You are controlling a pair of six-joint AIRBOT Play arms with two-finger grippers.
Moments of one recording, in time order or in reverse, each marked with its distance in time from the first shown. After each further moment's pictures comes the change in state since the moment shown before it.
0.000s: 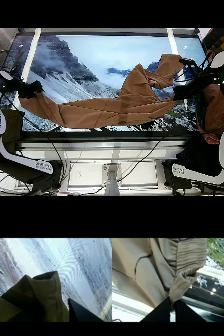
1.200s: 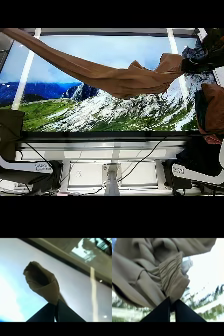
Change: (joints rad) left arm 0.069 0.180 0.519 -0.262 0.009 -0.007; right arm 0.000 -0.001 0.223 -0.061 -0.272 0.151
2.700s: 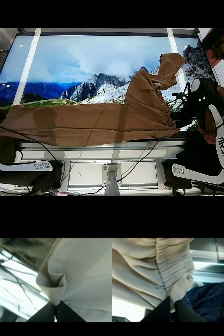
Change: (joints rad) left arm 0.185 0.036 -0.575 0.924 -0.829 -0.044; right arm 0.000 -0.001 -0.612 -0.169 0.326 -0.023
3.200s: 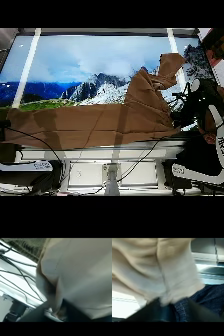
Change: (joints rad) left arm 0.000 -0.001 -0.130 0.058 0.027 0.020; right arm 0.000 0.000 -0.003 0.000 -0.013 -0.002
